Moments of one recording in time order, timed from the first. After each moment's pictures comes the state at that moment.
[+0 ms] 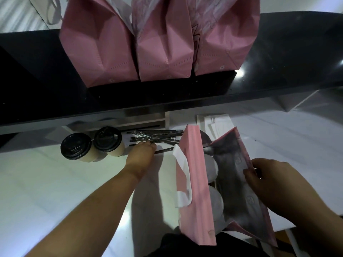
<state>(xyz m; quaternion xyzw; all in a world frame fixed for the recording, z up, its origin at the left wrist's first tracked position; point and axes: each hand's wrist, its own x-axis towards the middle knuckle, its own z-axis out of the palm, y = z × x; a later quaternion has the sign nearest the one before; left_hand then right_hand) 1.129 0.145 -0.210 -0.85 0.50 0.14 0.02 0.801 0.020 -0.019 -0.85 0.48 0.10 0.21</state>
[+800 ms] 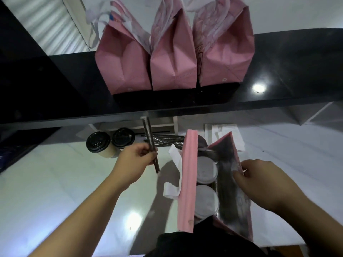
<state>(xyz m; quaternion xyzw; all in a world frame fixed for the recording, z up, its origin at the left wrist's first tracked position) 1.067 0.216 -0.075 -0.79 0.22 0.28 -0.50 0.797 0.010 -0.013 -0.87 0.41 0.11 0.23</state>
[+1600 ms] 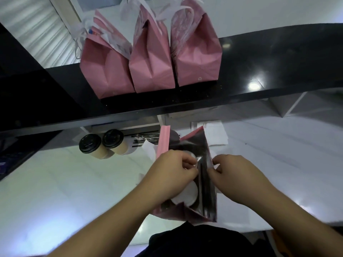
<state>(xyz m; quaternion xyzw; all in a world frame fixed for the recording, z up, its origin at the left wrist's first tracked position) 0.909 0.150 0.007 -0.83 0.40 0.27 -0.27 0.767 0.026 -0.004 -0.90 0.37 0.03 0.25</state>
